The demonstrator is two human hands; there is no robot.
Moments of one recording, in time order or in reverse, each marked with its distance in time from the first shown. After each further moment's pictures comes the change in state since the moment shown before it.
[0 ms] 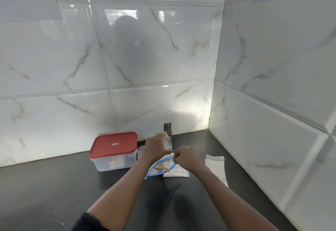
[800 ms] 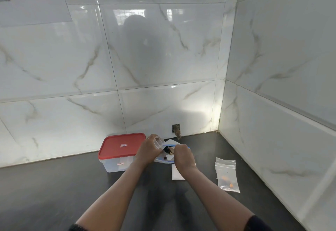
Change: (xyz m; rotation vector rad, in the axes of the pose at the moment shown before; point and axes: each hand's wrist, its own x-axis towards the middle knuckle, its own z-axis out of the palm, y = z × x) left_hand -0.014 -0.039 -0.024 -0.306 0.079 -0.194; right_hand 0.023 -0.034 0.023 -0.229 0.104 0.038
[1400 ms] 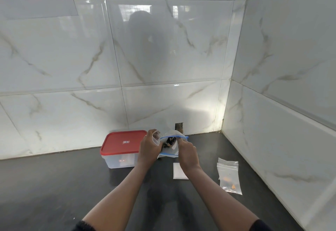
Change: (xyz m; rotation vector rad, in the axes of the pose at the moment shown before) left_hand -0.007 0.002 0.007 -0.200 0.293 0.017; right_hand 0.004 0.002 0.003 0.051 0.123 -0.075
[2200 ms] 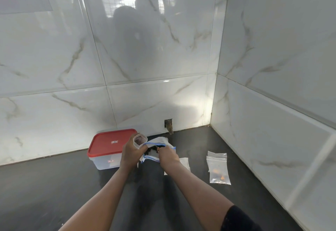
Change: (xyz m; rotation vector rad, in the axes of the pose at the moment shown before) left_hand -0.011 -0.018 -0.013 -0.149 -0.044 -0.040; right_hand 0.002 -0.015 0.020 -0.097 -0.379 0.024
